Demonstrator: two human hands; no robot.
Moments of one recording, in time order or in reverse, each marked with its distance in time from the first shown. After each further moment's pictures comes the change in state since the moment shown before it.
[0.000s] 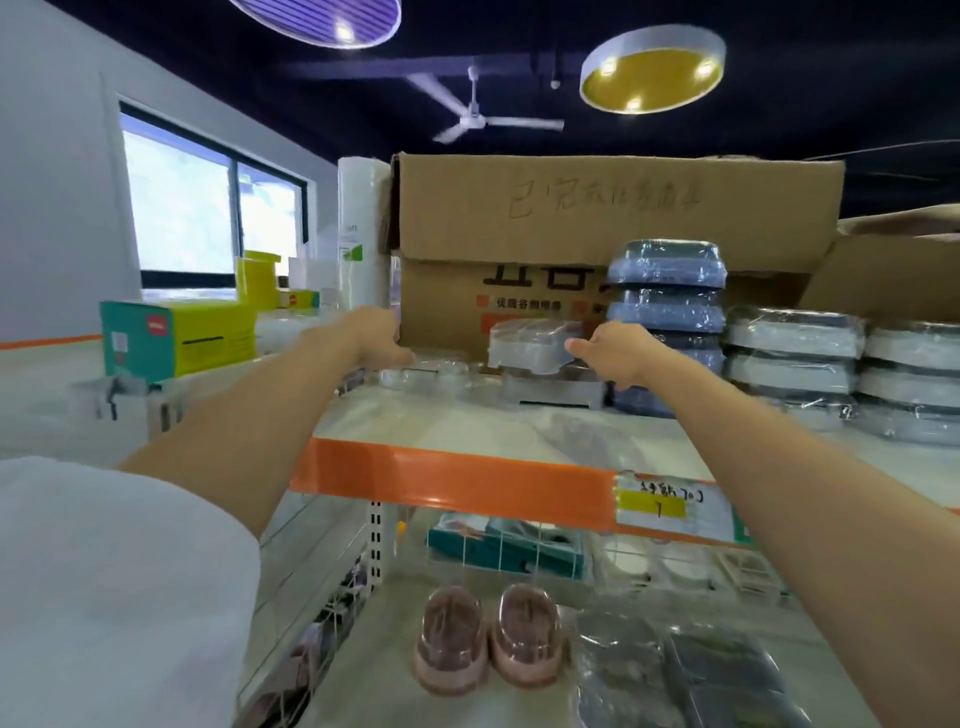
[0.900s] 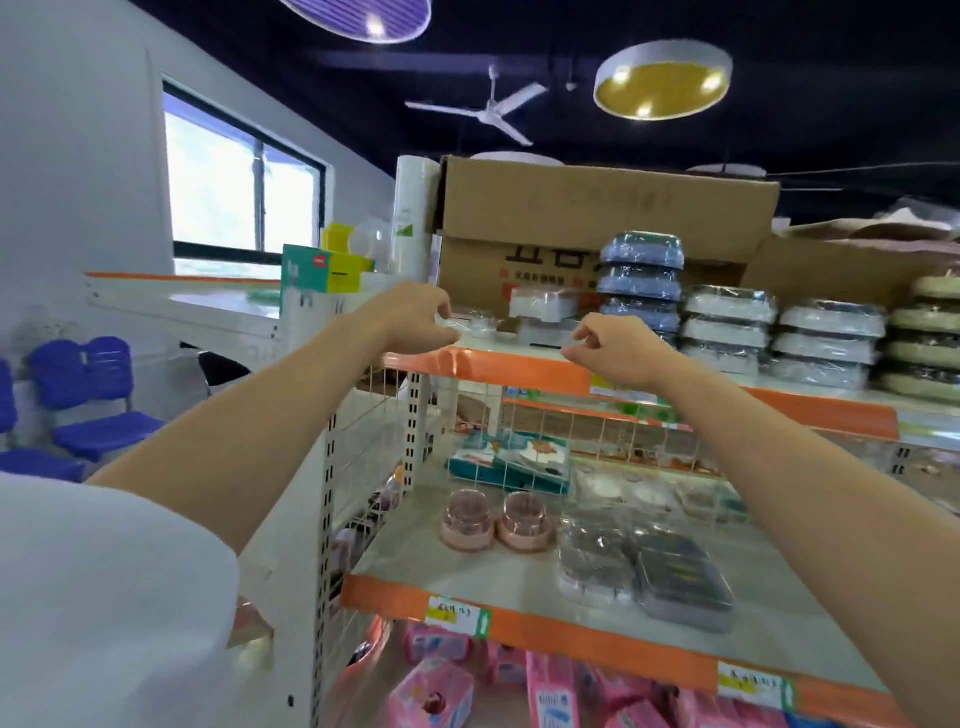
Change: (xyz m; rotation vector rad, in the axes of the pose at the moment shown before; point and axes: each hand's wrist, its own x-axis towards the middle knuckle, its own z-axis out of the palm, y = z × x) left_hand -0.214 0.011 -0.026 -0.154 0.185 0.221; right_hand -0.203 -0.030 -0.007 -0.112 0.055 -0.273
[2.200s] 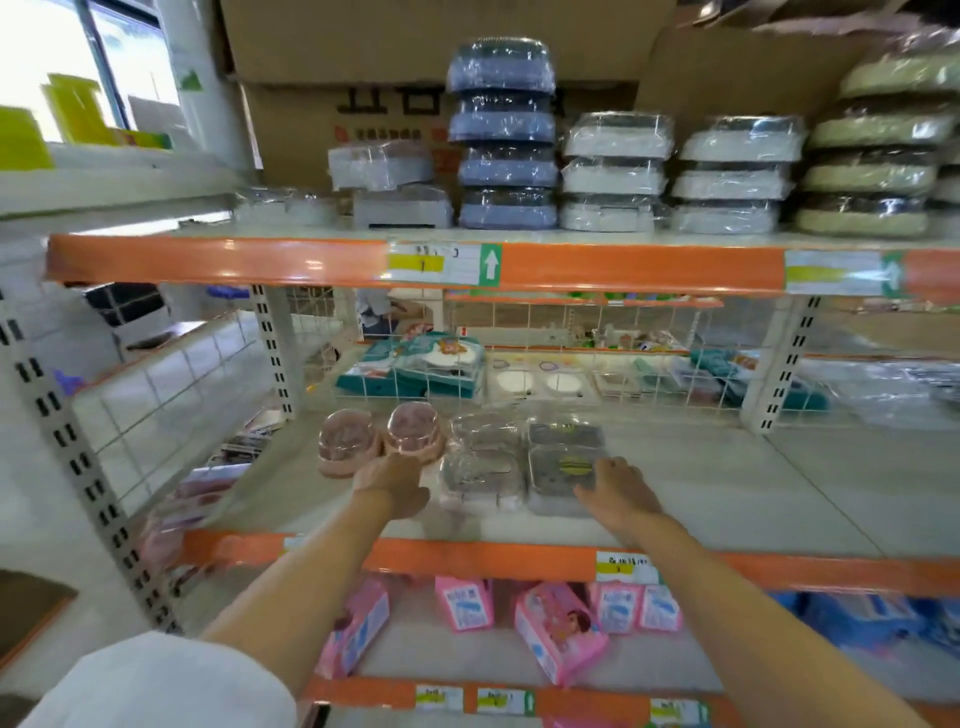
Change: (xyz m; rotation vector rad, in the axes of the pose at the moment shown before) left_hand -0.019 0.133 0.321 0.070 -0.593 -0.152; right_hand -0.126 0.258 0.208 0.089 -0.338 0.579
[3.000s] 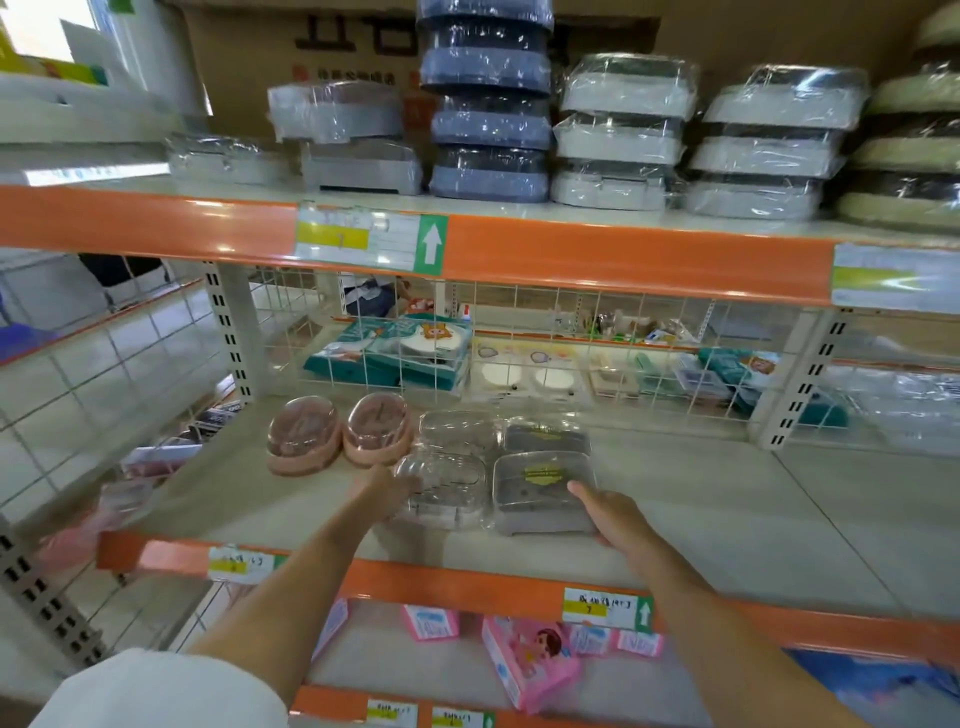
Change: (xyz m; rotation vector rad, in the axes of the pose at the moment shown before) left_hand 0.083 0.029 0.057 -0.922 -0.034 -0.446; right_hand 0.080 0.062 0.032 0.598 -0.158 0.264
